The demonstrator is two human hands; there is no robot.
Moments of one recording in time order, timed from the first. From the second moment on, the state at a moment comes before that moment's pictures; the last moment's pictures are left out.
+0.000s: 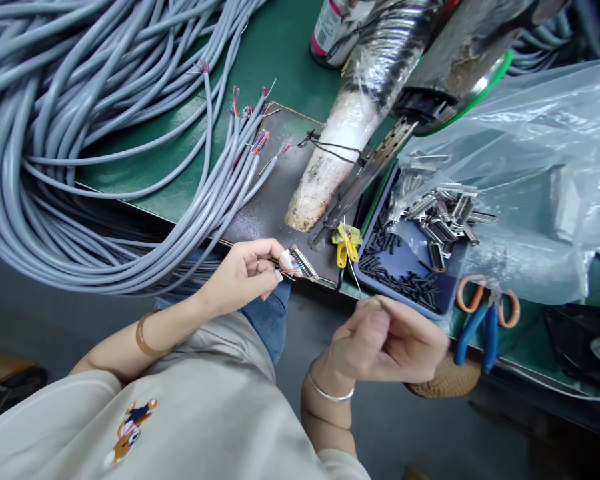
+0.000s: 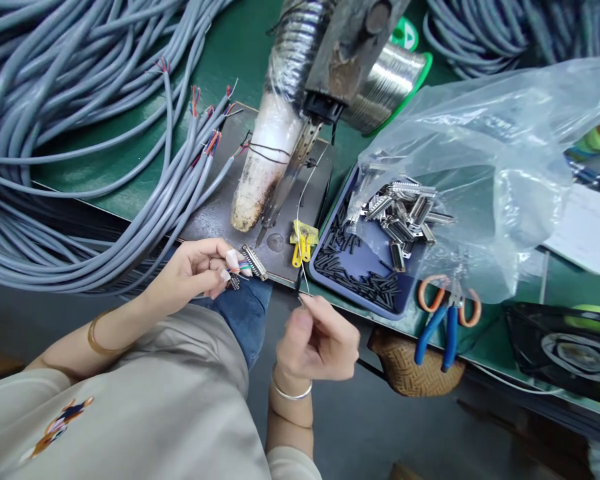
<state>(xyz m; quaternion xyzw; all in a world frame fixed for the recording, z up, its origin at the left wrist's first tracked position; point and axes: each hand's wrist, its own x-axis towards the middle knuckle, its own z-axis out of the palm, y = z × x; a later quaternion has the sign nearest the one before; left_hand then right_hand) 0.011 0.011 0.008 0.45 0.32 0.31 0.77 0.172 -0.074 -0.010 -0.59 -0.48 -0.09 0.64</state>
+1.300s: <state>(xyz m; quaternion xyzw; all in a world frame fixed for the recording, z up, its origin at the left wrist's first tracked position) 0.028 0.006 0.002 0.50 0.41 0.43 0.63 0.162 -0.066 -0.024 -0.62 -0.59 -0.01 0.51</state>
